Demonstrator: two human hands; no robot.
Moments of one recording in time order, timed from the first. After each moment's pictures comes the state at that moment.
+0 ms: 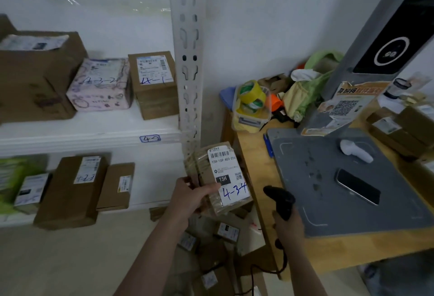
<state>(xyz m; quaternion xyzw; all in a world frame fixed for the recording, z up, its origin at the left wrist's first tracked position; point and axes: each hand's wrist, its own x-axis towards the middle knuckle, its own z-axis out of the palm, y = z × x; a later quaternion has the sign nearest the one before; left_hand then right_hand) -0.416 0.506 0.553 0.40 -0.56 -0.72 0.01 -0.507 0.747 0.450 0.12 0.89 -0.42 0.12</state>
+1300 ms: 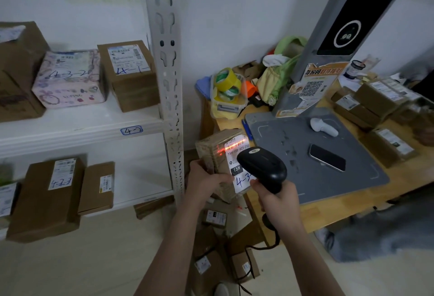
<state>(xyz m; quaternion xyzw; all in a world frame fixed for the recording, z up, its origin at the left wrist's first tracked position) -0.439 0.543 0.538 0.33 -0.66 -0.67 -0.04 -0.432 0.723 0.594 -0.02 0.83 -0.55 0.08</state>
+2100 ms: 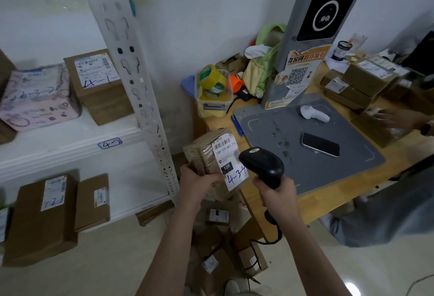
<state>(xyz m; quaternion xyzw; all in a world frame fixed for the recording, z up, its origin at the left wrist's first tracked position) -0.455 0.554 0.522 0.34 -0.63 -0.69 -0.02 -0.462 0.754 0.558 0.04 0.83 -0.55 0.07</state>
